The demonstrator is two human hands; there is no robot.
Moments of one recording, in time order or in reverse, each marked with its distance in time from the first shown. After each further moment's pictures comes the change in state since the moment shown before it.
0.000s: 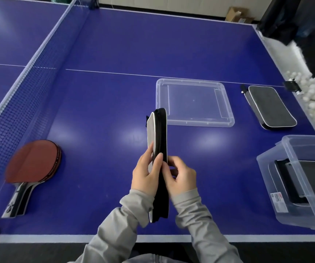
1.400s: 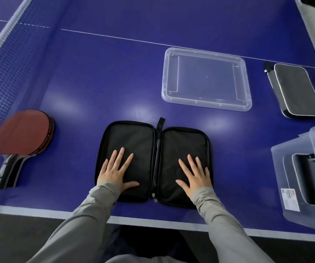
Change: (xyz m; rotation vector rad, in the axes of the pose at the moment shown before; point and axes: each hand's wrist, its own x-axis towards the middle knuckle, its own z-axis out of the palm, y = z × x) left_hand 0.055 -0.182 -0.085 1.462 -0.233 0.055; right_hand -0.014 0.214 -0.002 -0.942 -0.685 0.047
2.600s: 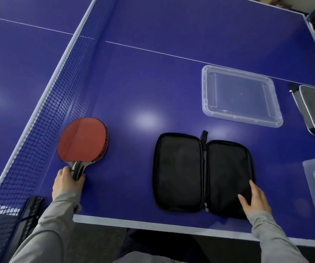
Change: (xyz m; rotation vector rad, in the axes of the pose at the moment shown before) left_hand -0.037 -0.275 -0.039 -0.537 0.270 -0.670; right_hand -0.045 -0.039 -0.028 0.307 0.180 0.565
